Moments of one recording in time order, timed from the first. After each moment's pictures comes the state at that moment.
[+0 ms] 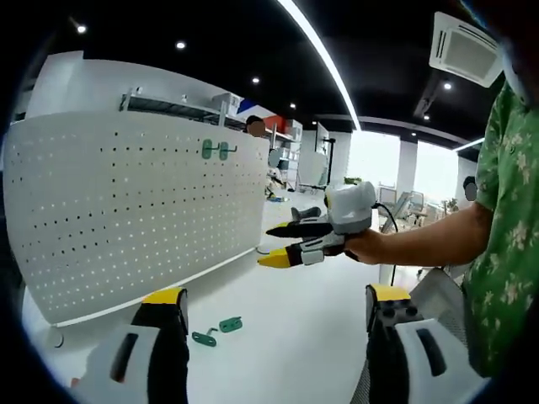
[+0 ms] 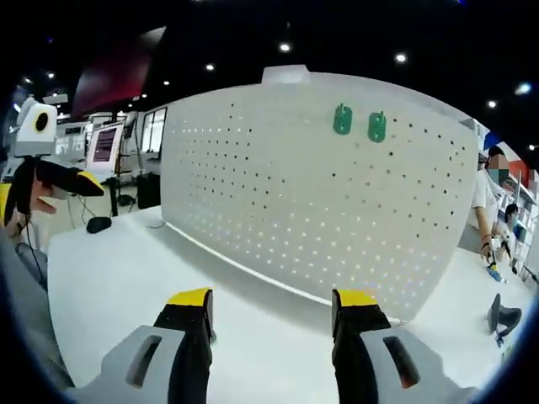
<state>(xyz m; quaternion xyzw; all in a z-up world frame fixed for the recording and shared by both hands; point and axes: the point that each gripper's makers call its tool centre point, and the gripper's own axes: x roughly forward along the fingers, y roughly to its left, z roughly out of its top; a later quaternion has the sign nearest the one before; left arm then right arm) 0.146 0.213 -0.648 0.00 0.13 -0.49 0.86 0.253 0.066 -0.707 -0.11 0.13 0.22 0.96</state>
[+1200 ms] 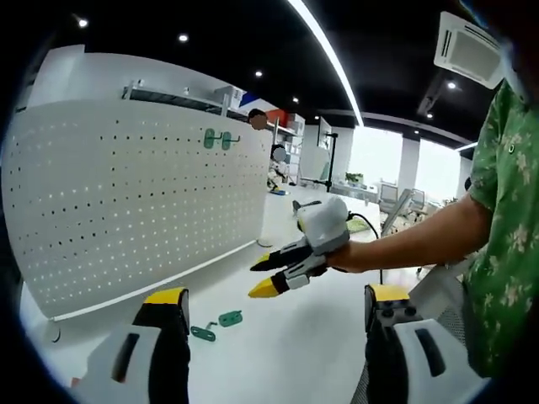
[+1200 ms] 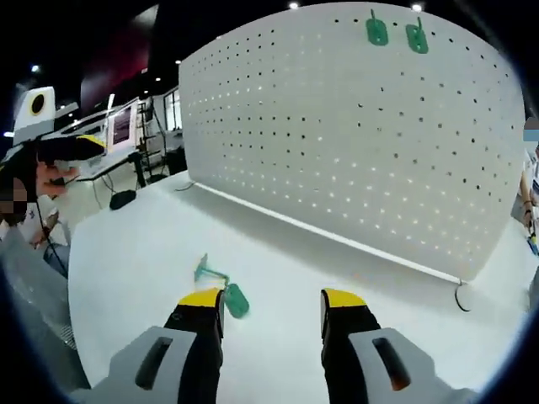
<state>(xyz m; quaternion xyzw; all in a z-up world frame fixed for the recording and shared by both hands) 0.152 0.210 -0.661 0.00 0.15 -0.49 0.86 0.259 0.098 -0.788 -0.07 0.25 0.30 0.92</state>
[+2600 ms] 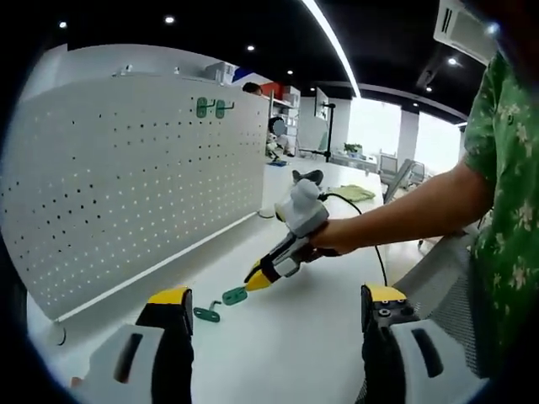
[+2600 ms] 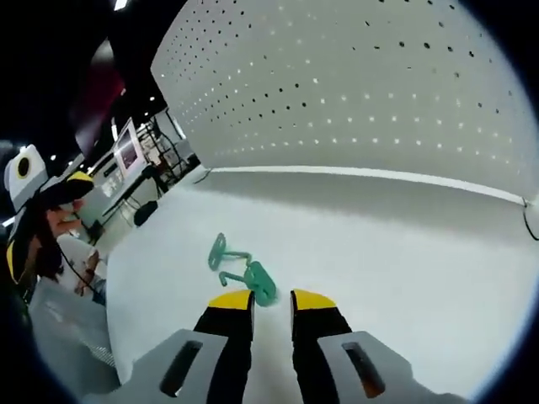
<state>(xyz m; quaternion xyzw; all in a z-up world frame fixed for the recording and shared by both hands) 0.155 0.208 -0.693 0.05 0.20 -0.49 0.85 0.256 0.123 -0.842 0.08 0.35 0.36 0.86</state>
